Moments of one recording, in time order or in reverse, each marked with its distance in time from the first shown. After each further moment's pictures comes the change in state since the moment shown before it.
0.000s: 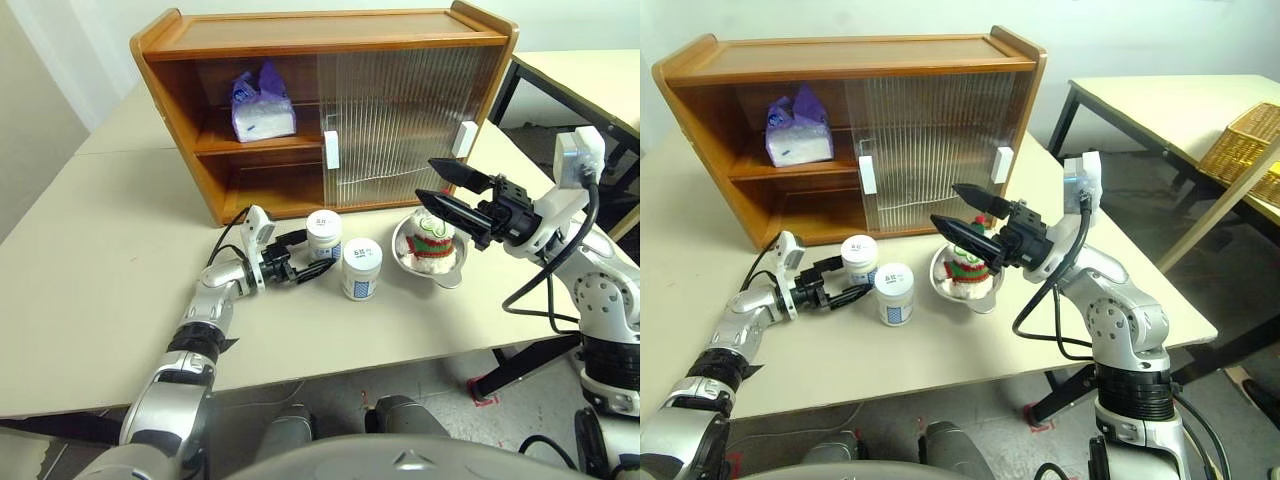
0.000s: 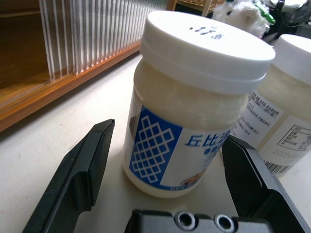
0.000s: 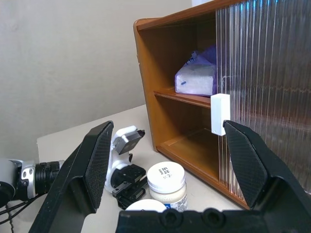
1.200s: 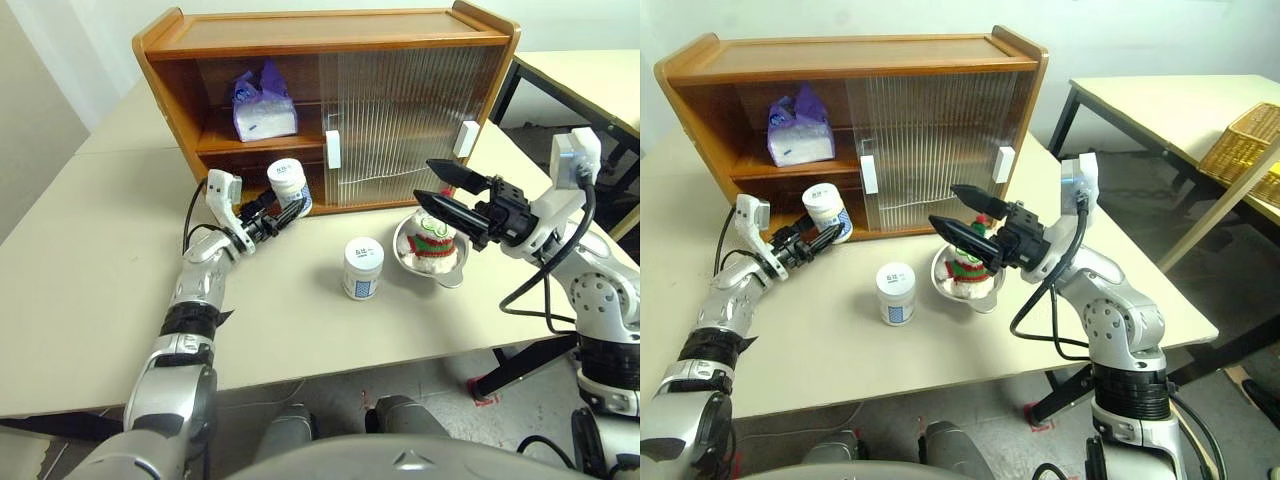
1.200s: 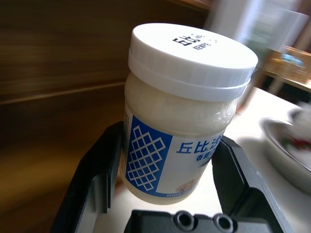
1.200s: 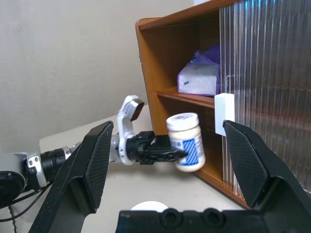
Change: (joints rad) left arm -0.089 -0.010 0.165 -0.084 -0.037 0.156 0.361; right arm -0.002 0.014 0.004 0.006 -0.006 0.000 0.008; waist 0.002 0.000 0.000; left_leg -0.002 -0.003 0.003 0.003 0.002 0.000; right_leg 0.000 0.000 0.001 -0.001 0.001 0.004
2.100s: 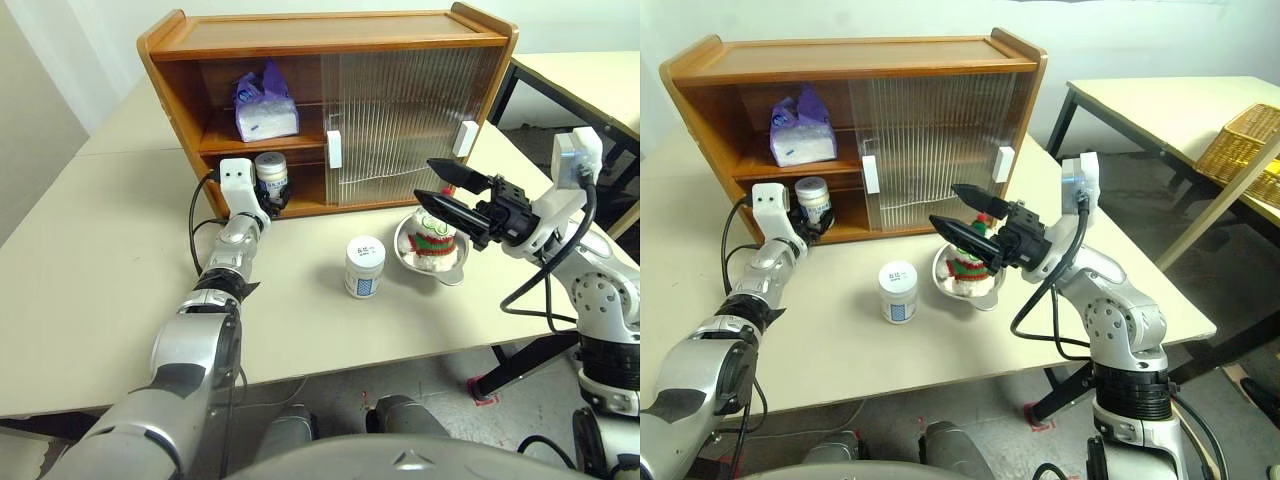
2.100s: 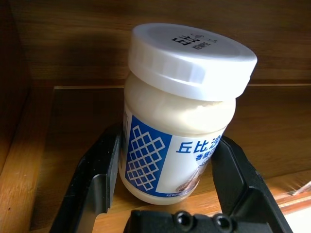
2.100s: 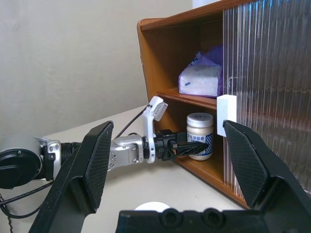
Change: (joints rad) left arm -0.269 -0.075 -0.006 0.493 0.174 -0.163 0.539; right arm 0.001 -0.007 -0.002 -0.005 0.000 0.000 -0.006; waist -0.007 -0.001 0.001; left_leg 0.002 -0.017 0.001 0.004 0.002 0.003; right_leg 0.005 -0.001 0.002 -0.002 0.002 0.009
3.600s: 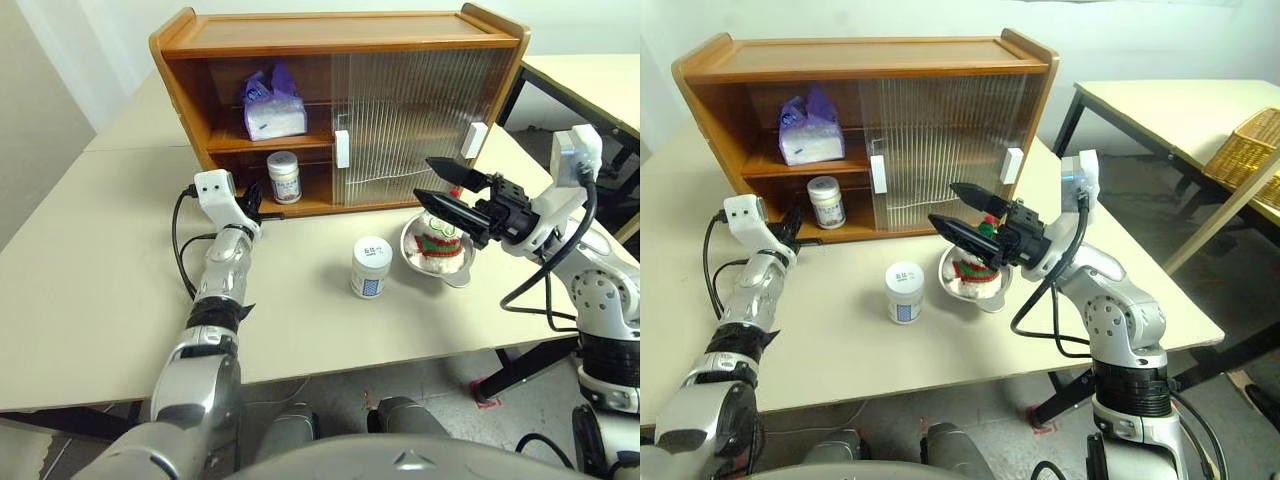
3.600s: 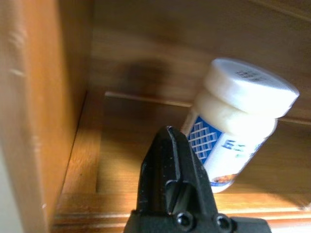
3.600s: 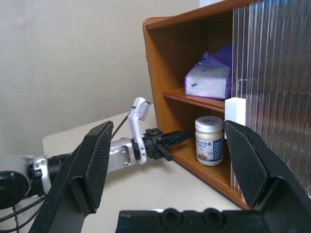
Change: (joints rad) left arm 0.189 -0.040 0.072 -0.339 -0.044 0.073 0.088; right arm -0.014 -0.001 0.004 0.011 0.001 0.003 0.011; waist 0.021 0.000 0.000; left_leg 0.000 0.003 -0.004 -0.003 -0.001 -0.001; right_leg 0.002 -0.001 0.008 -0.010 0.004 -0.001
